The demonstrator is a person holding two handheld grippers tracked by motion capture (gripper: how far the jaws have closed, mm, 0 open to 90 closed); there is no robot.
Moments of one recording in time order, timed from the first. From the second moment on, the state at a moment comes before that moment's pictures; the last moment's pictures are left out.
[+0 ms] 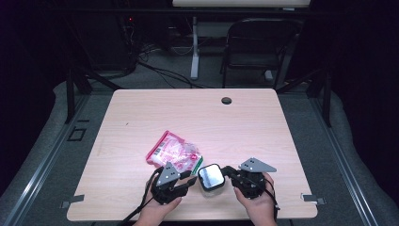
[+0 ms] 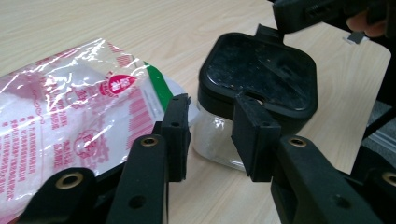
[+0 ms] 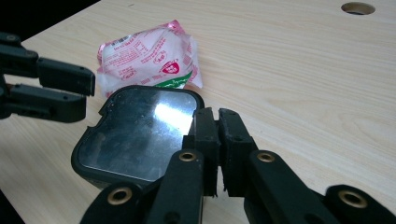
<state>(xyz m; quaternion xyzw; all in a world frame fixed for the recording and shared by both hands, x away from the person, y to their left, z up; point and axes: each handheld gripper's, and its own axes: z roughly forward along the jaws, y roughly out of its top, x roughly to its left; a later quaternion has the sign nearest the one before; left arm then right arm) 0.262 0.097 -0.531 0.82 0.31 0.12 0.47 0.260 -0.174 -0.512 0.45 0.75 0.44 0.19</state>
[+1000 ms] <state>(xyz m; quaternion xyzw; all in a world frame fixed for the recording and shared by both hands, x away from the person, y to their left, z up) 0.254 0.082 -0.534 0.85 0.27 0.08 0.45 0.262 -0.176 -0.516 0.45 0.74 0.46 0.18</state>
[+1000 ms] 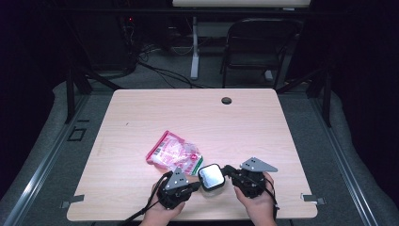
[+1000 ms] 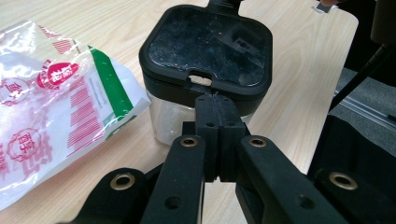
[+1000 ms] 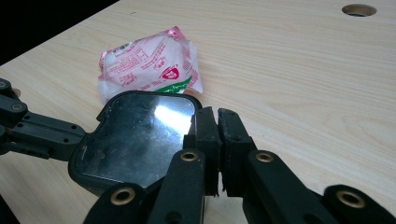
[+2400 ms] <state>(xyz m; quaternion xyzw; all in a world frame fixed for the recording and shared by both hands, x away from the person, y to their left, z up) 0.264 0.066 -0.496 0.84 0.26 0.09 0.47 0.228 -0.178 -0.509 0.36 0.79 0.45 0.20</state>
